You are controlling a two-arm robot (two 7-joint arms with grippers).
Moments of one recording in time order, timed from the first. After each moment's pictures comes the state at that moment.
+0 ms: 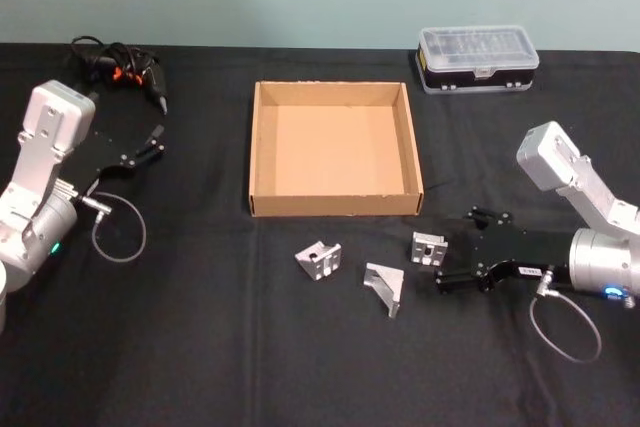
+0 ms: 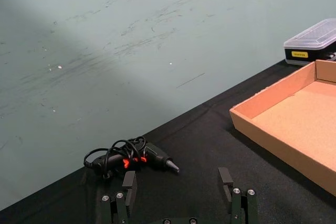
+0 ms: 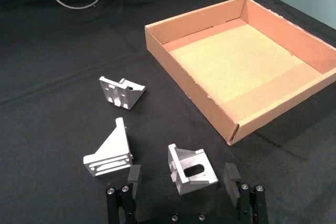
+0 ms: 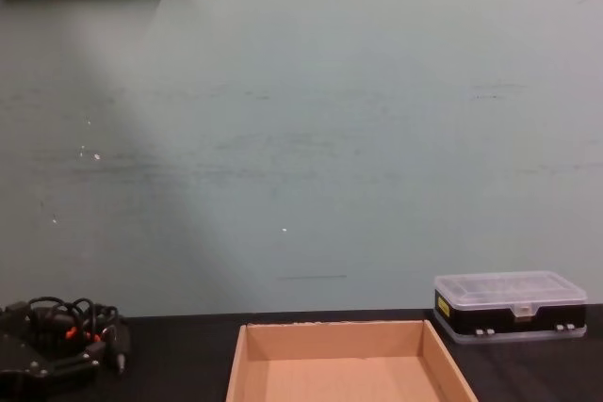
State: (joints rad) left arm -0.20 0.60 0.45 -1.41 -0.25 -0.12 0.03; right arm 0.29 0.74 -0.54 -1.51 0.38 0.21 0.70
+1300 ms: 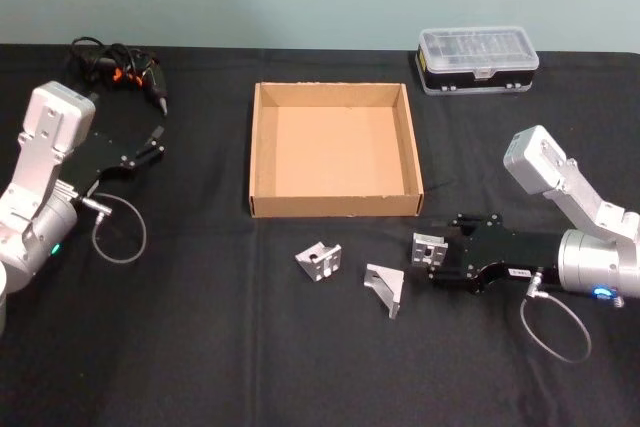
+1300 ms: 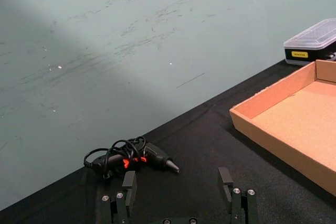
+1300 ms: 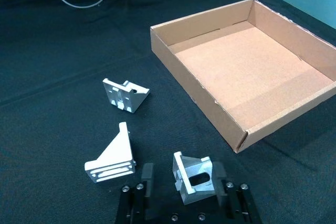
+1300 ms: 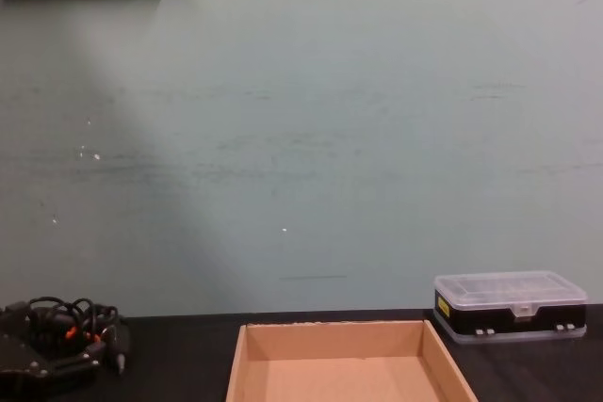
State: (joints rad) left arm -0.20 0.60 0.45 -1.41 -0.25 -0.12 0.03; right arm 0.31 0.72 -0.57 -1.48 0.36 0.19 0.70
